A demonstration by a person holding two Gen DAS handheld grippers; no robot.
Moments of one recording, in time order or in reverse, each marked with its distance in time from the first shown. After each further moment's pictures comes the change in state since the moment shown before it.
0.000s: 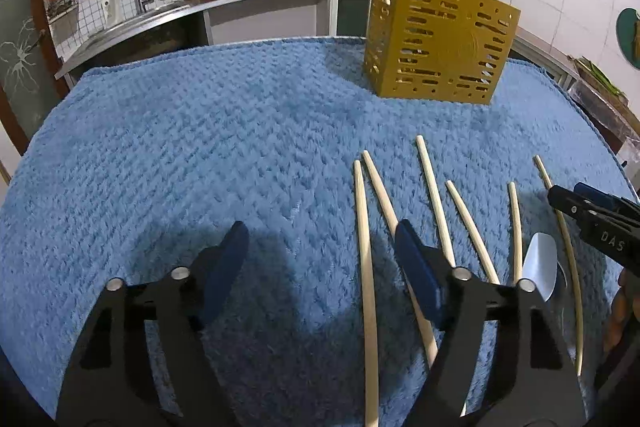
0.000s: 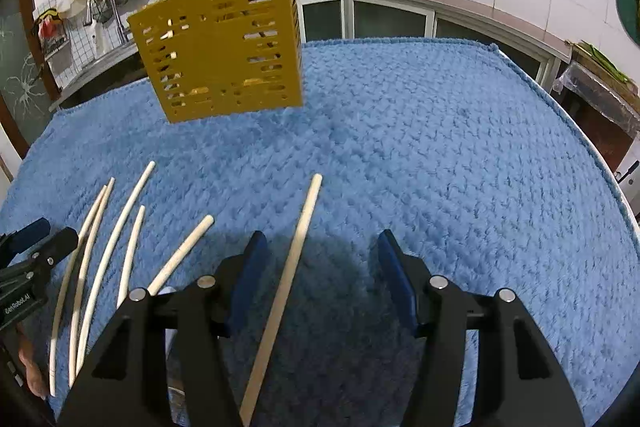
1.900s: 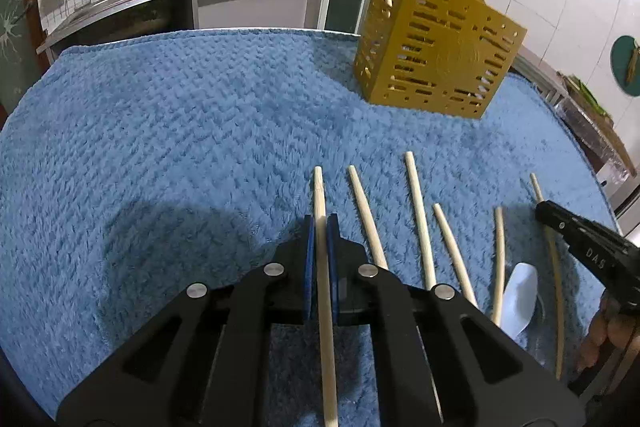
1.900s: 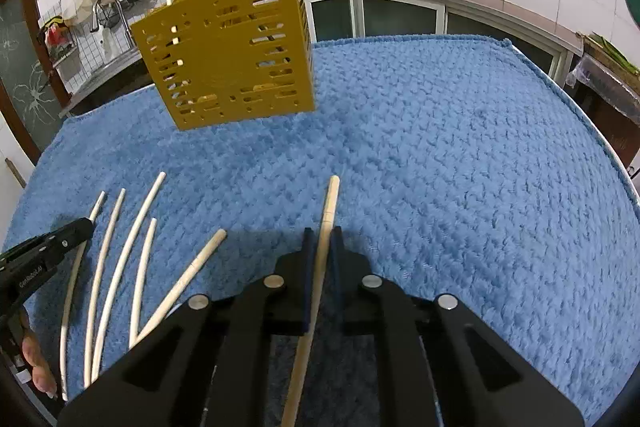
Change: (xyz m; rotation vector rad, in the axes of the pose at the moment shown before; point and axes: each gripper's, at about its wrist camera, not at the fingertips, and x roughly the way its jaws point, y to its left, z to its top) left arm 0.012 0.007 0.017 -0.077 0.032 -0.100; right arm 0.004 -0.002 0.009 0.027 0.004 0.064
